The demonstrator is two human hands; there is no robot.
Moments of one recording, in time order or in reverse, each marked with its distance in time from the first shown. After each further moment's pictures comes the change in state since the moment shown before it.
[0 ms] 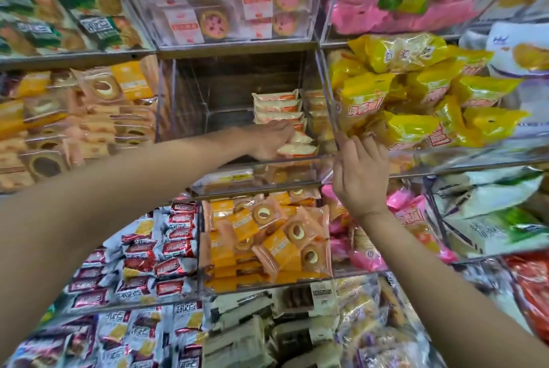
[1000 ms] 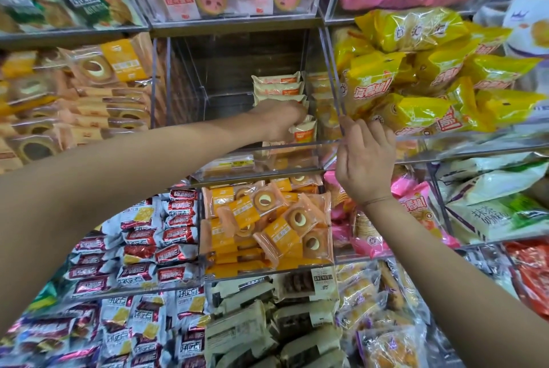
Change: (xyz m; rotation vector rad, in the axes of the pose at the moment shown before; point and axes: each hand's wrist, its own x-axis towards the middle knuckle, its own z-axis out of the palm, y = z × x) left_hand 0.011 0.020 -0.009 0.172 0.146 0.010; right_hand -0.001 -0.002 0.001 -0.024 0.019 0.022
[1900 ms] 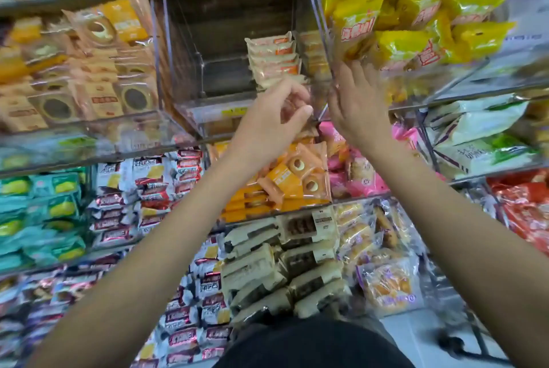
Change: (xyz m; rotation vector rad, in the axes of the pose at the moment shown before) left_hand -0.147 0.110 -0.025 -0.964 0.560 -0.209; right_hand -0.007 -0.012 -0.028 -0.021 -0.113 0.042
